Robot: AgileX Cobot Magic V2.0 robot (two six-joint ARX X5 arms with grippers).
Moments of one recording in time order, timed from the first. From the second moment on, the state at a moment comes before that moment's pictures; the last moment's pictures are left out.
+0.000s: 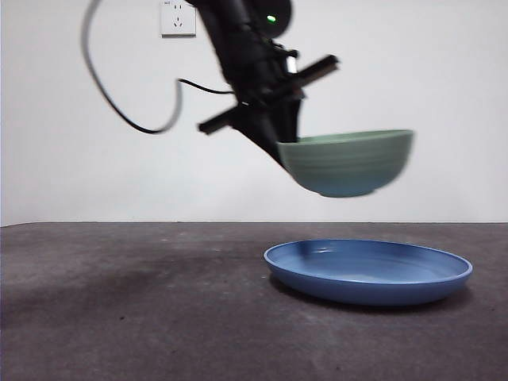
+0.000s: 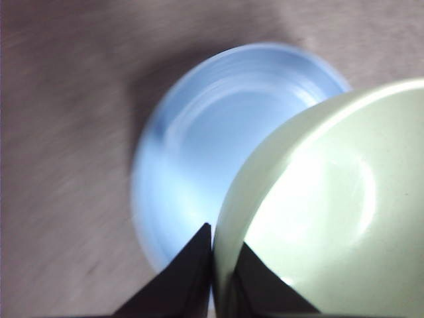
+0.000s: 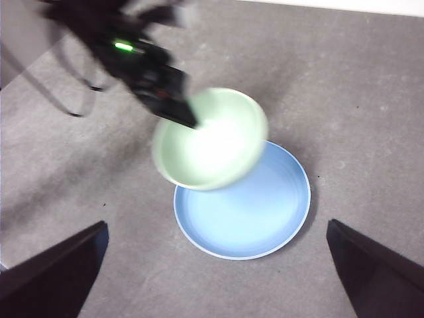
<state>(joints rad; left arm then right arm) -0.68 2.17 2.11 -1.10 0.24 -0.25 0.14 0.64 1.13 -1.04 -0.41 0.01</state>
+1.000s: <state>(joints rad) -0.70 2.36 2.19 -1.12 0.24 -0.24 0.14 0.61 1.13 -1.07 -0.39 0.03</state>
